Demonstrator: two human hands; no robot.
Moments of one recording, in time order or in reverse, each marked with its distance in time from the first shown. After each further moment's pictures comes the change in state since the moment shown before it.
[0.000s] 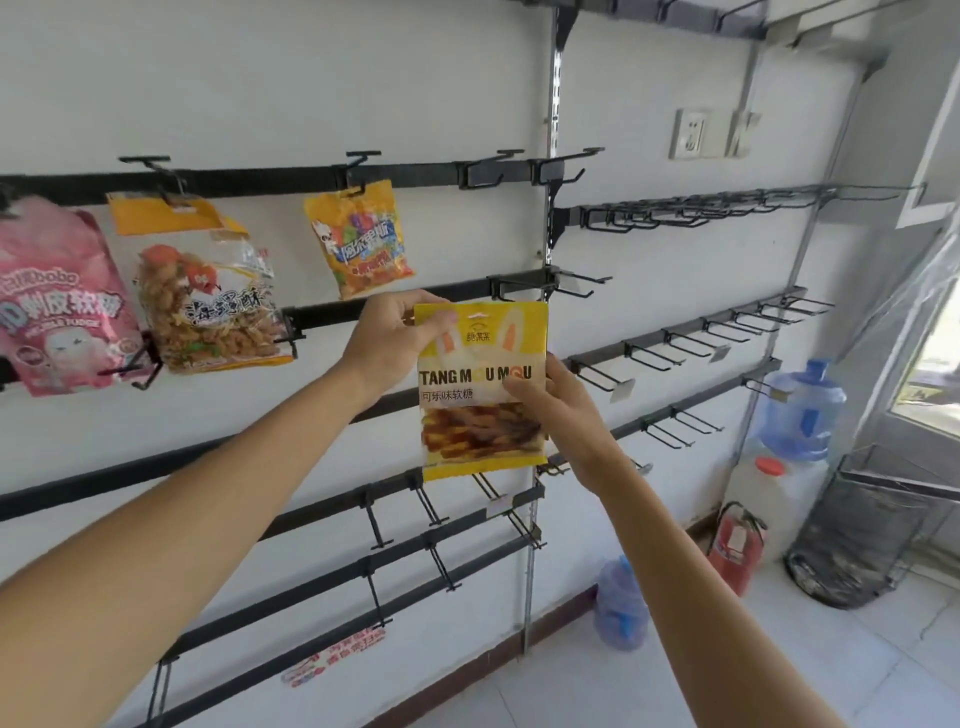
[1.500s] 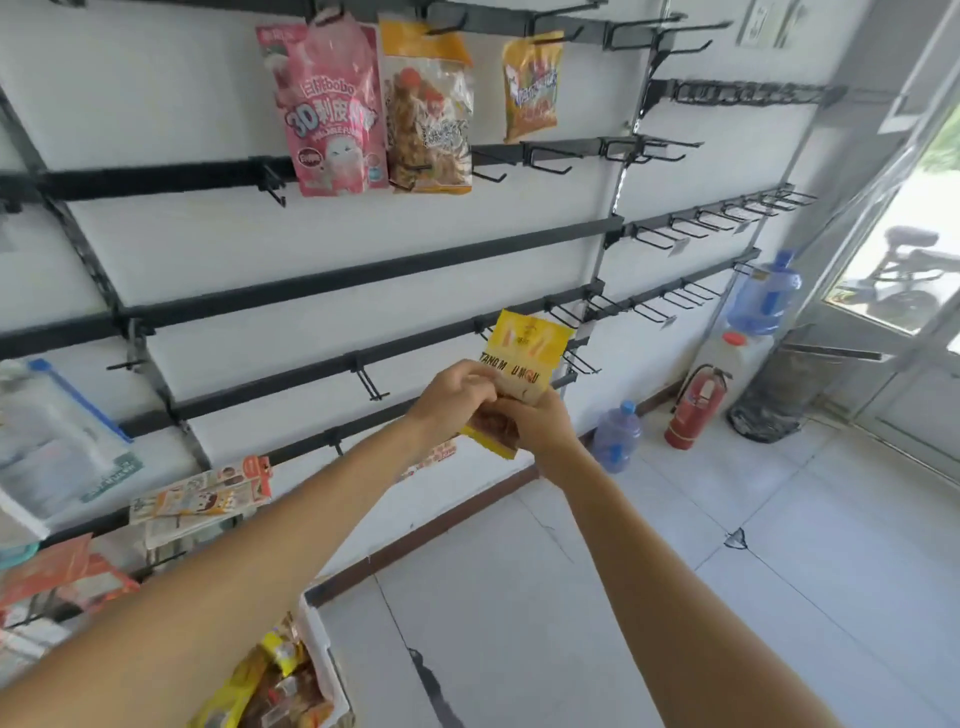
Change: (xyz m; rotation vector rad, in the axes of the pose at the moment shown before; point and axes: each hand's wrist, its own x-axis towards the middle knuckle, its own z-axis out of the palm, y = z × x) left_hand -0.308 -0.116 -0.200 -0.168 -0.359 -0.482; right_hand -0.215 0.057 0.341 -0.126 0.314 0.359
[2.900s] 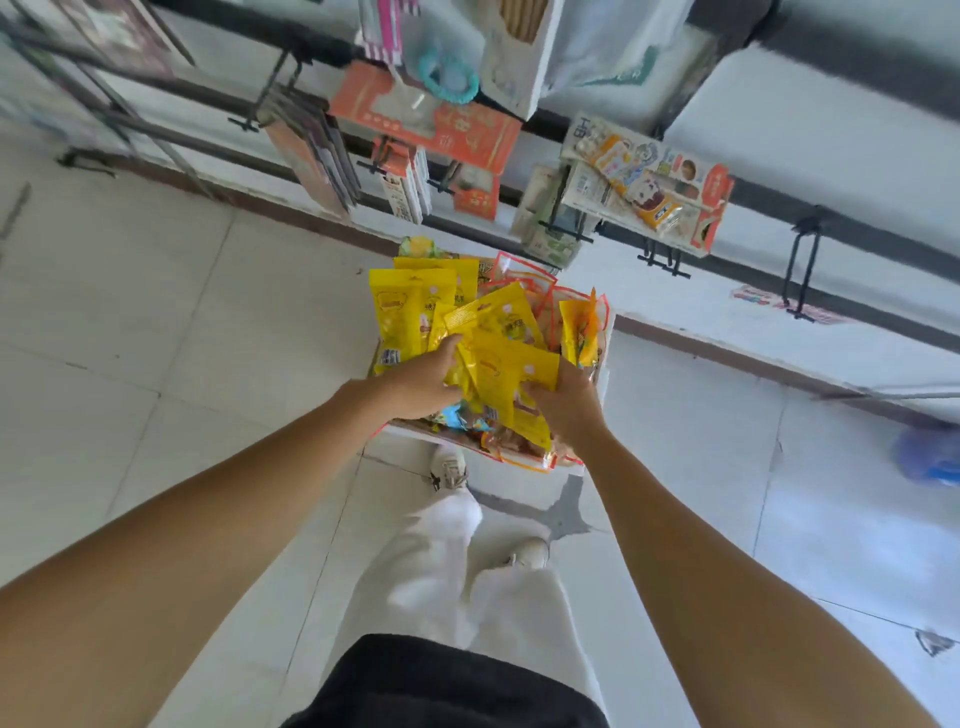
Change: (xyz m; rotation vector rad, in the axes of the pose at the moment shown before) left_hand -0.267 -0.443 -0.243 0.170 0.073 -0.830; right_hand -0.116 0.283 0.378 -0.781 -0.908 0.245
